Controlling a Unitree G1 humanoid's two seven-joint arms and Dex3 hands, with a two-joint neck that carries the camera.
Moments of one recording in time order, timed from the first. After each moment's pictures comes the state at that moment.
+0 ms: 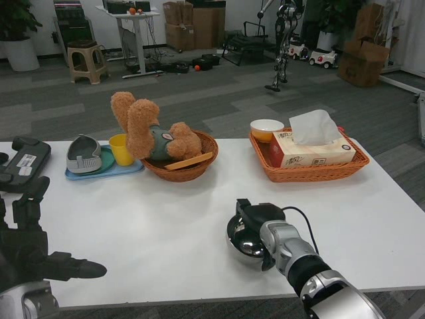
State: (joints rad) left arm -0.42 0.28 -0.44 0.63 -0.80 -1.10 0.23; right arm -0.58 -0.28 0.05 0.88 -1.07 0.00 -0.01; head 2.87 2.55
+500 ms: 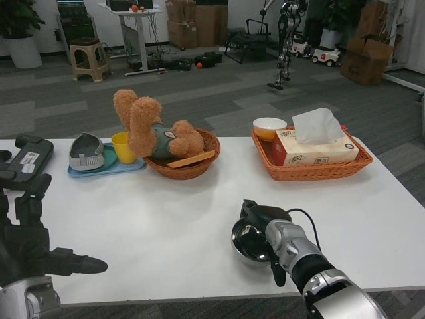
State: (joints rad) left arm -0.44 0.28 -0.44 0.67 -0.80 -1.10 0.23; right arm -0.58 -0.27 -0.02 0.91 -0.96 -0.02 0.04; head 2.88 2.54
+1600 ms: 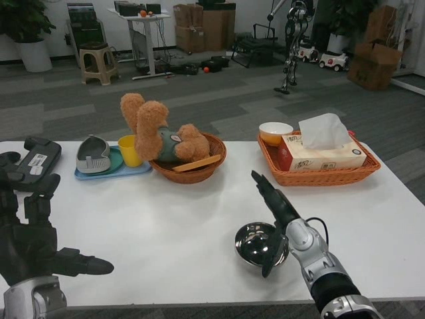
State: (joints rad) left arm -0.44 0.28 -0.44 0.65 -0.80 -1.10 0.23; right arm -0.46 -0.26 -0.21 0.71 -0.33 -0.31 0.05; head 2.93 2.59
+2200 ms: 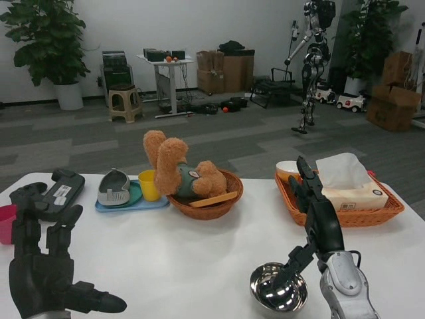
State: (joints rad) left arm -0.43 0.28 -0.44 0.63 -0.80 -1.10 0.23; right arm -0.34 -0.26 -0.21 0.32 0.13 -0.46 0.00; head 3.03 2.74
